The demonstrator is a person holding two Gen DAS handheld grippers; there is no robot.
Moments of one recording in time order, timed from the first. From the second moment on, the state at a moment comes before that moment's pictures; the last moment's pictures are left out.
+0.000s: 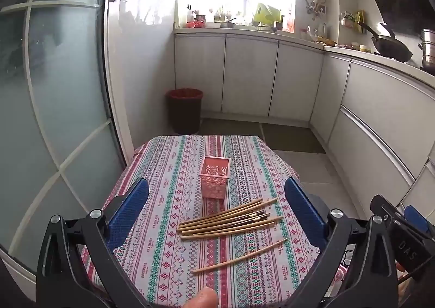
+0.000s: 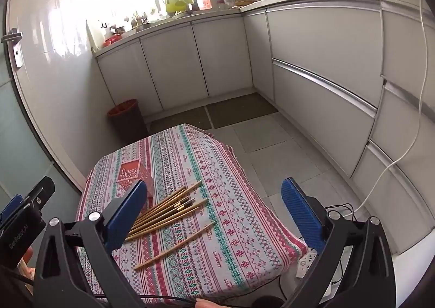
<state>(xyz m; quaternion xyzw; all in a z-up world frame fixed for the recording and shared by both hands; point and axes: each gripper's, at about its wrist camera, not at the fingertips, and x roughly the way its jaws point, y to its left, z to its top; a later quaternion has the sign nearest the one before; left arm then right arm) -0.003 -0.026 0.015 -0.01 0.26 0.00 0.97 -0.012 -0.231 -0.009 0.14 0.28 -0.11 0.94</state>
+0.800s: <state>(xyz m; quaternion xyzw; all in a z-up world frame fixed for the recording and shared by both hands) 0.001 -0.025 0.014 -0.01 0.27 0.01 0.96 -0.009 -0.229 -0.011 0.13 0.28 -0.13 0.94</state>
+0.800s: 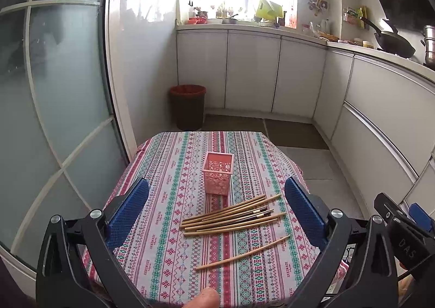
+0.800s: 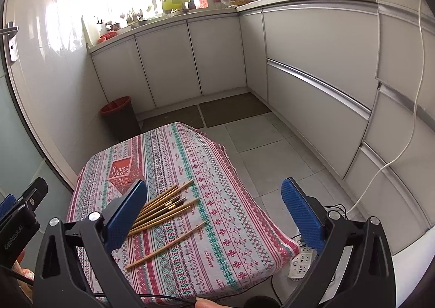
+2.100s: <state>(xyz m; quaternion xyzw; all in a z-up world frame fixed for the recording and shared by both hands) -0.005 -0.026 0.013 -0.01 0.26 0.01 0.97 -0.010 -0.230 -0.014 0.13 0.29 -0.13 0.94</state>
